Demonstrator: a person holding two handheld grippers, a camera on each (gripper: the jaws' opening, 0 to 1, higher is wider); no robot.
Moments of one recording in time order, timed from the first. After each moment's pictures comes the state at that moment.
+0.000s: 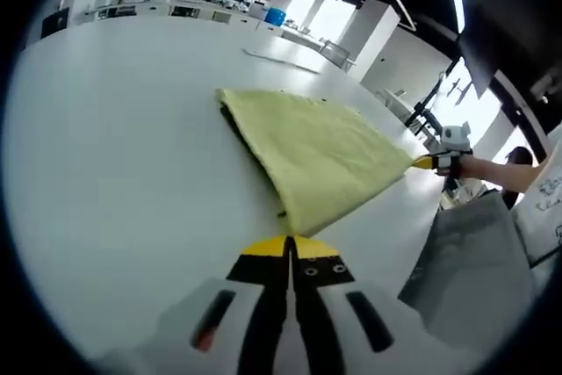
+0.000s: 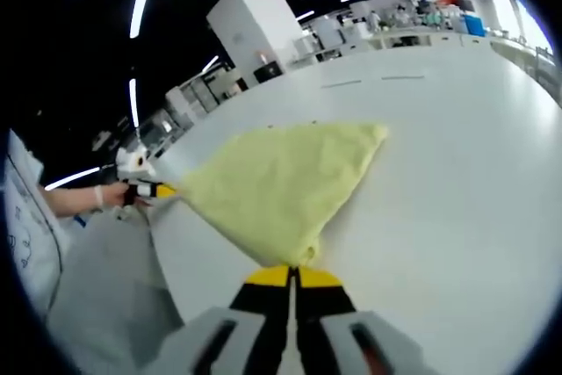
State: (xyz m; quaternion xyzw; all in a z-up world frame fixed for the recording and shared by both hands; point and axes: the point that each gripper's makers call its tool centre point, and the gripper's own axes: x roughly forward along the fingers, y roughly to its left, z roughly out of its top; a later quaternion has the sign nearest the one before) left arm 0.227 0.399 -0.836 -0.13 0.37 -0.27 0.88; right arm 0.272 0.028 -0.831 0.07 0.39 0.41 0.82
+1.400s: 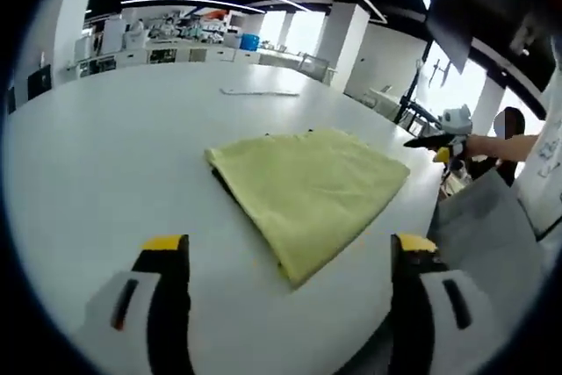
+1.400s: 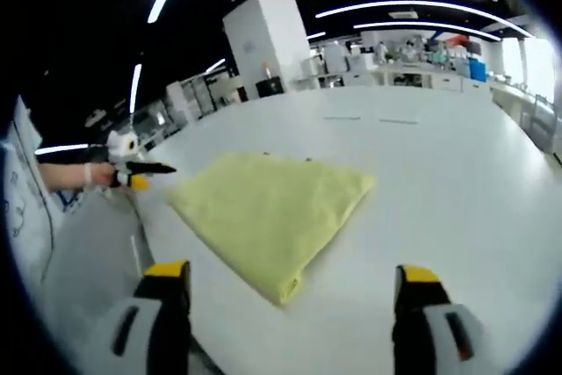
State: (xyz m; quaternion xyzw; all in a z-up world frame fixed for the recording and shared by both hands) left arm 0.232 0.384 -0.785 -0.05 0.29 -0.29 0.91; right arm 0.259 0.016 -0.788 0.00 0.33 0.39 0.86
